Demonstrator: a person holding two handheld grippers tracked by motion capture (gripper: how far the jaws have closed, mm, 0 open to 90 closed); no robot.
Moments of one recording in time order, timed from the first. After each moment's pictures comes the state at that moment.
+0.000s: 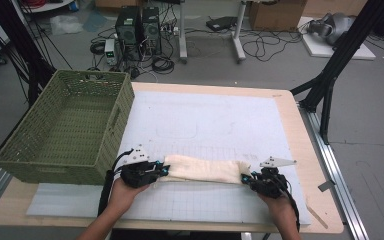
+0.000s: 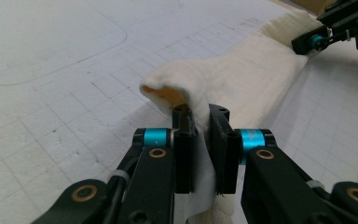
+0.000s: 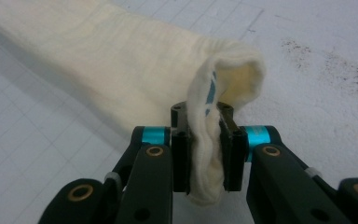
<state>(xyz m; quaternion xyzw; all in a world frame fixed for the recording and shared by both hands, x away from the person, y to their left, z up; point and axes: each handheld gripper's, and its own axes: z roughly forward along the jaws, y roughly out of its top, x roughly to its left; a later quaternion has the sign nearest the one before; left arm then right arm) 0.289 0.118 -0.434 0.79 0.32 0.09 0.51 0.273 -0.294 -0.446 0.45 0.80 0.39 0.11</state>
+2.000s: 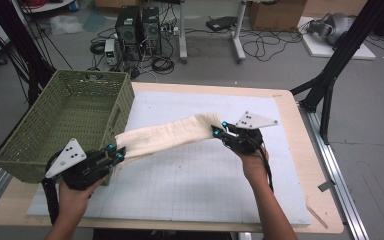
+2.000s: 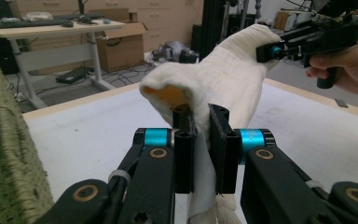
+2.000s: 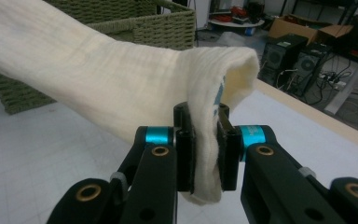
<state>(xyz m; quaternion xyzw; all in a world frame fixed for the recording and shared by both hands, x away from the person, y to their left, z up) 0.238 0.215 -0.351 0.69 0.31 0.24 0.60 0.343 -0.209 -0.347 0.26 0.78 0.53 0.21</state>
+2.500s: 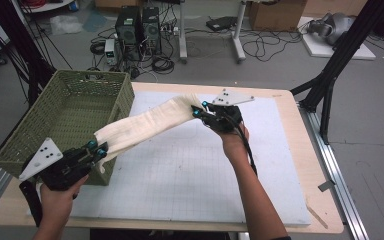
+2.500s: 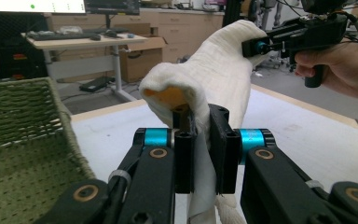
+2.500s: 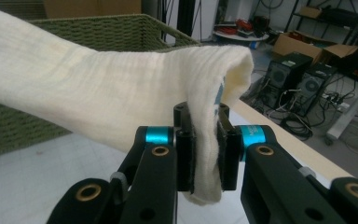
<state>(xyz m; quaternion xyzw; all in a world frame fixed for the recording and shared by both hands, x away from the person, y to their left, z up) 0.228 0.245 -0.339 0.66 0.34 0.27 0.61 0.380 -0.155 -0.312 0.23 0.78 0.54 0.22</state>
